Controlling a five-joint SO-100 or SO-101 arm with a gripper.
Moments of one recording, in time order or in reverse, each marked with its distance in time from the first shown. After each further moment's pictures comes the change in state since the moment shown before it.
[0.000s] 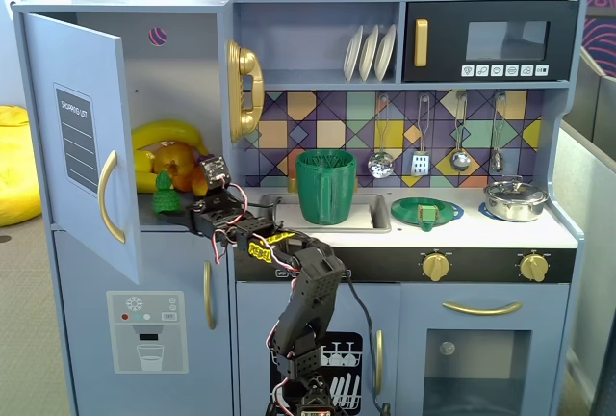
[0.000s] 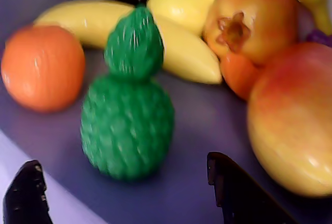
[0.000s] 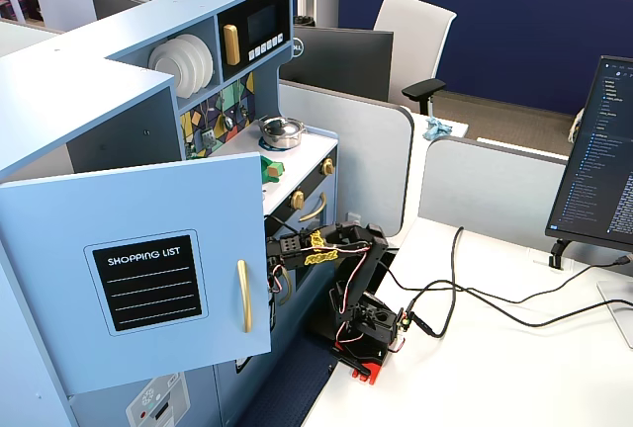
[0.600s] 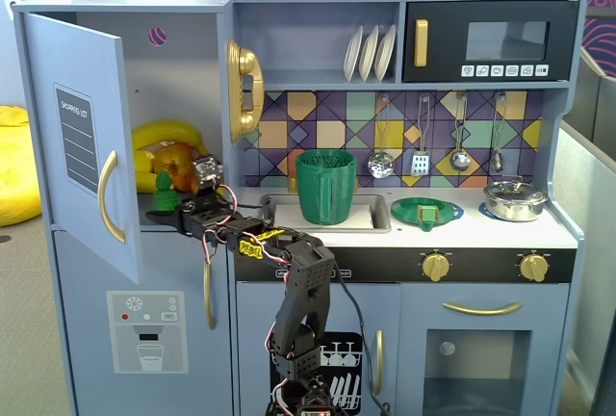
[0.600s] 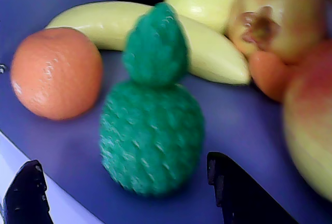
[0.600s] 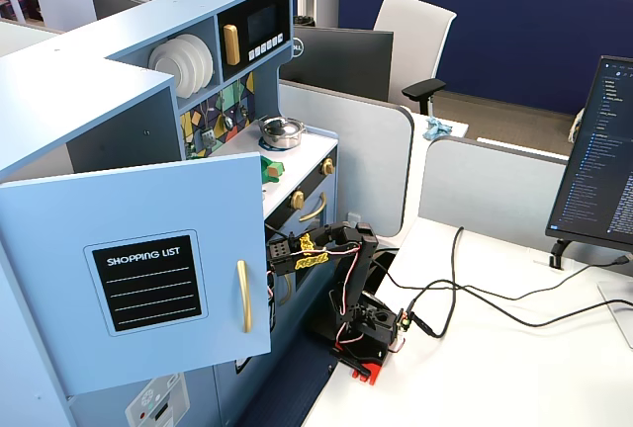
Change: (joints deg) arm -3.5 -7.6 -5.6 -1.6 1.4
